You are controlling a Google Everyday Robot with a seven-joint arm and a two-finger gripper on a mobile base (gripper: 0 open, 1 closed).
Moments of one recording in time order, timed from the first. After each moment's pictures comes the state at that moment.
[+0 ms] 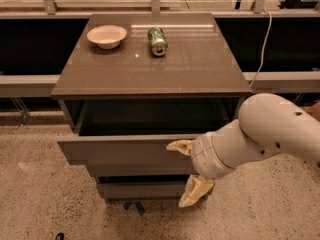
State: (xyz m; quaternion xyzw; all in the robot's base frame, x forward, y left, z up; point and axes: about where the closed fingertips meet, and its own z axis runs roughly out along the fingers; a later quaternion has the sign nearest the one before) arm 0.408 -0.052 0.739 -0.74 0.59 0.16 0.28
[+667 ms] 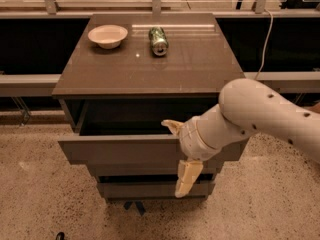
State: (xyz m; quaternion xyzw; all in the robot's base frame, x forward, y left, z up) arm 0.452 -0.036 0.739 -0.74 0.60 0.13 0.27
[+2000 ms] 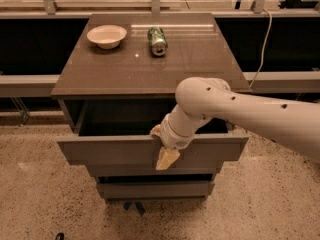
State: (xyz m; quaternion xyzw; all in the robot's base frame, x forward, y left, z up) arm 0.512 -0.008 0.669 -0.76 0.61 0.11 0.17
